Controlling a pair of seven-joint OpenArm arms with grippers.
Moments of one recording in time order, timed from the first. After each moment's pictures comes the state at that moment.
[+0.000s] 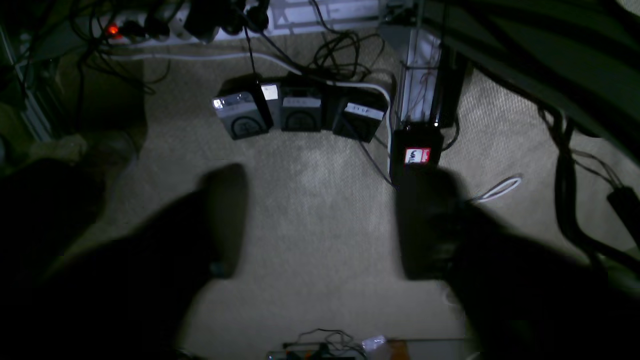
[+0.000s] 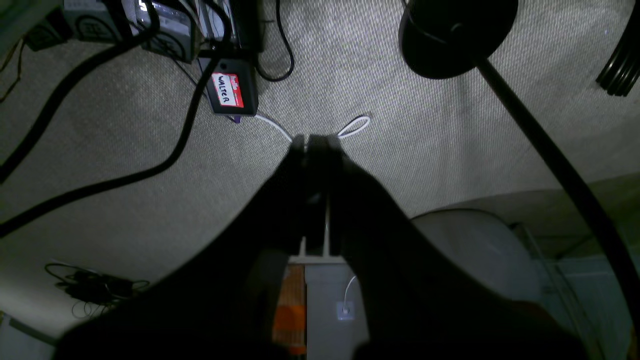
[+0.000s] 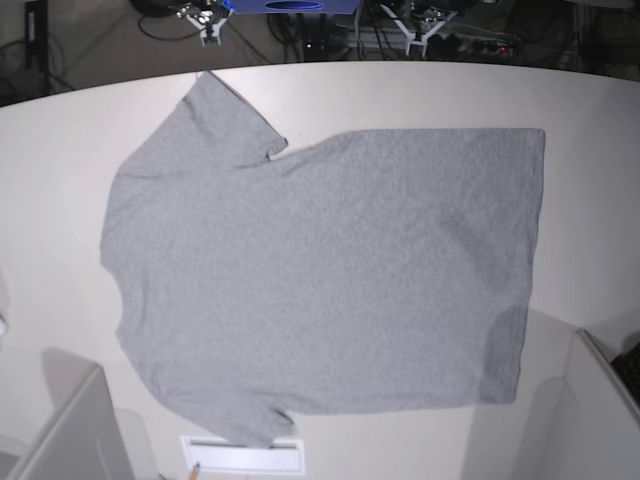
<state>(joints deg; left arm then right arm) 3.4 -2.4 1.4 1.5 0.6 0.5 -0.8 -3.9 2.3 -0.5 1.6 -2.2 0.2 -6.1</state>
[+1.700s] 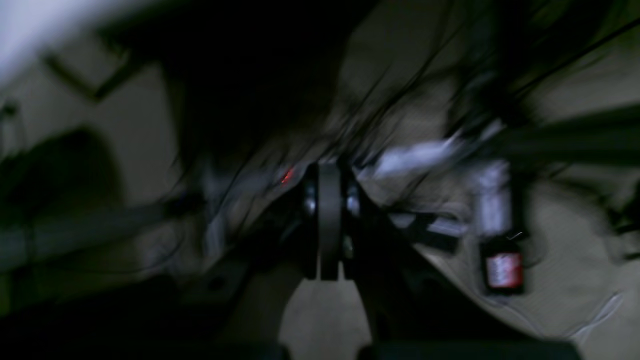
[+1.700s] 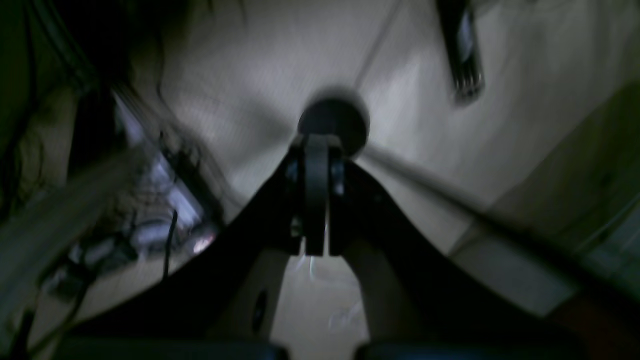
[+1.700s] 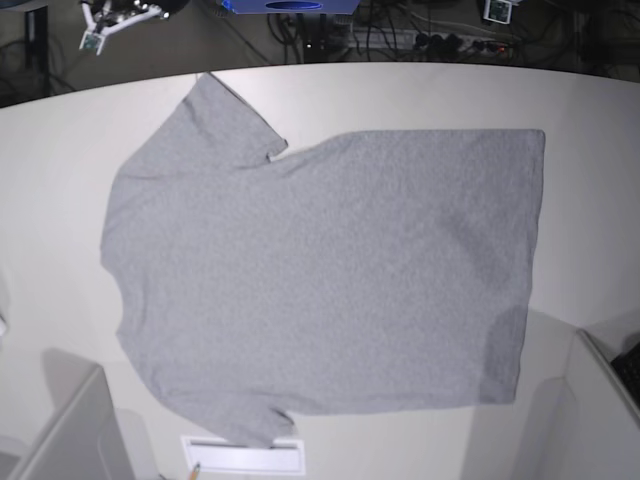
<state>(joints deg) 62.0 -12.4 -8.4 97.0 0.6 0.1 0.6 -43.1 -6.6 30.9 93.4 -1.8 0.8 -25.0</state>
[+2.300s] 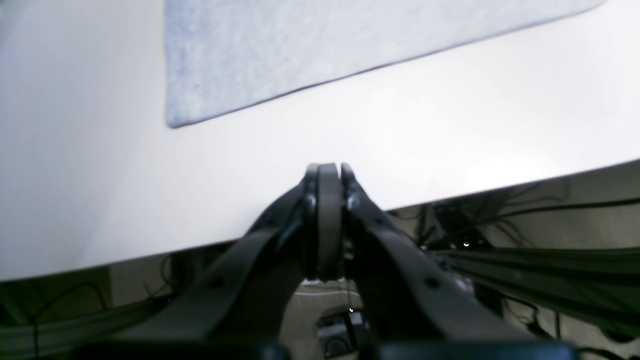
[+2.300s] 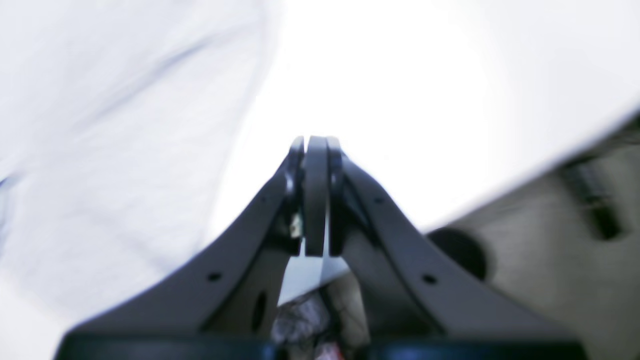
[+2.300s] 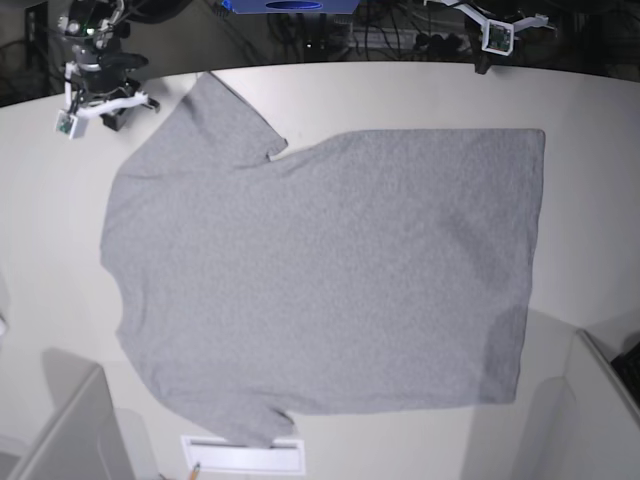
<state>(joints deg) 62.9 -9.7 -8.6 112.7 0.6 0.3 0.2 -30.8 -4.0 32.1 108.0 22.5 10.2 -39.5</state>
